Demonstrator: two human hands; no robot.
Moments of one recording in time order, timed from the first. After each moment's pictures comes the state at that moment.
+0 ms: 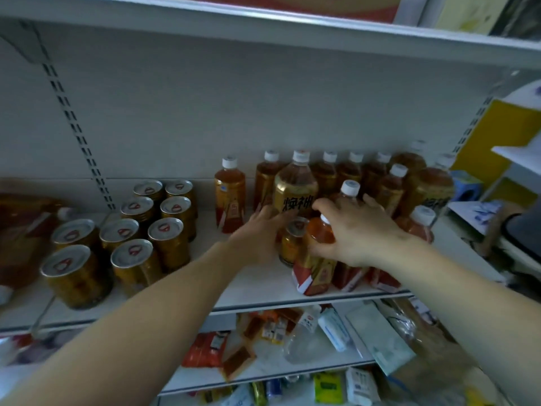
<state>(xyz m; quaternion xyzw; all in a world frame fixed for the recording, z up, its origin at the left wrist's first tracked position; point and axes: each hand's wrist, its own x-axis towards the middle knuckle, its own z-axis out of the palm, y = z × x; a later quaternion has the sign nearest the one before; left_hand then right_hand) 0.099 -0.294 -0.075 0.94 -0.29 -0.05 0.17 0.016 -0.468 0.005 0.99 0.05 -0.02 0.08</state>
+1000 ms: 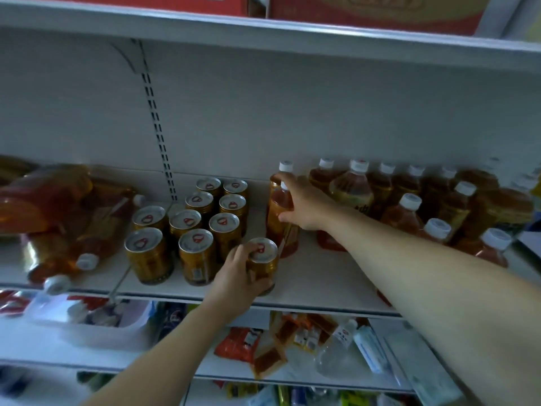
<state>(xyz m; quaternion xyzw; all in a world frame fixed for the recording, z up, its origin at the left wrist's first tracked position) 0.028 -0.186 -0.126 0.90 -0.05 0.03 0.44 0.121 -0.354 -0.019 0.97 0.18 -0.01 -0.17</state>
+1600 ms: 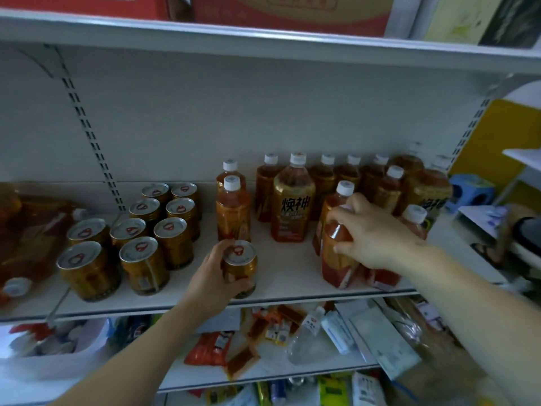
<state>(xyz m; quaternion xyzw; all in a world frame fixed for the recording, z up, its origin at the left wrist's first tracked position) 0.031 -0.228 -0.130 0.87 -0.09 -0.01 0.48 0.000 -0.503 0.003 1.00 0.07 0.00 -0.02</state>
